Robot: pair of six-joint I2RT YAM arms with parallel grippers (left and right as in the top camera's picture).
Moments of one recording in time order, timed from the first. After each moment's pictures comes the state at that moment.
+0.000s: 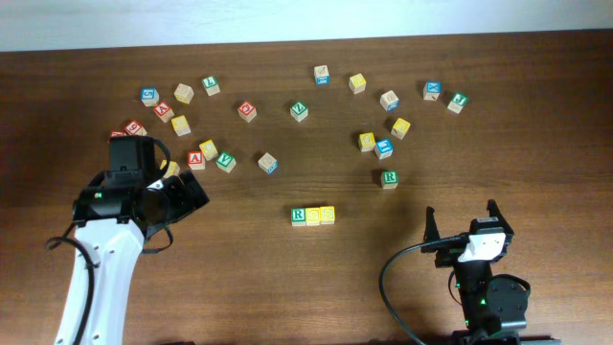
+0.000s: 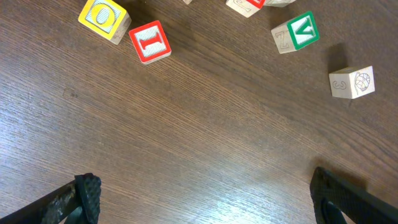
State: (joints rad) left arm 0.06 1.31 1.06 -0.98 0.01 -0.48; right arm 0.02 0.01 0.01 -0.07 0.00 -0.05
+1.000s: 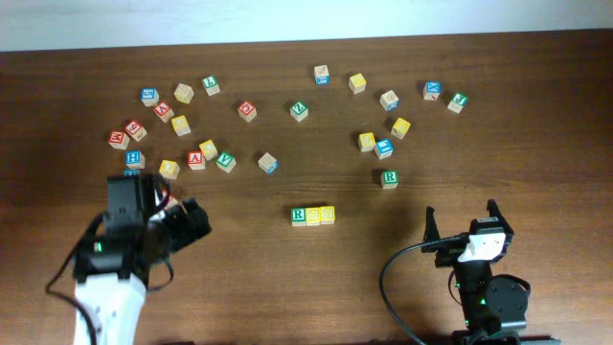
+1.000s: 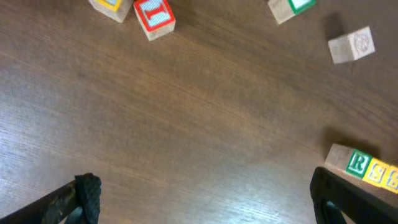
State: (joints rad) left arm 0.06 1.04 0.85 -0.94 0.03 -0.40; right arm 0.02 0.01 0.01 -0.07 0.00 -0.05
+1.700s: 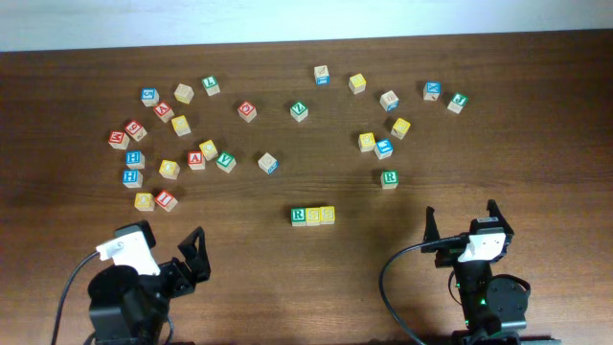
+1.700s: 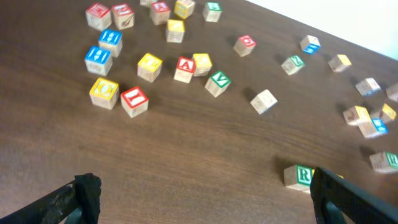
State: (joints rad) left arm 0.06 0.37 0.63 -0.83 0.06 -0.29; right arm 0.02 0.01 0.01 -0.07 0.00 -0.05
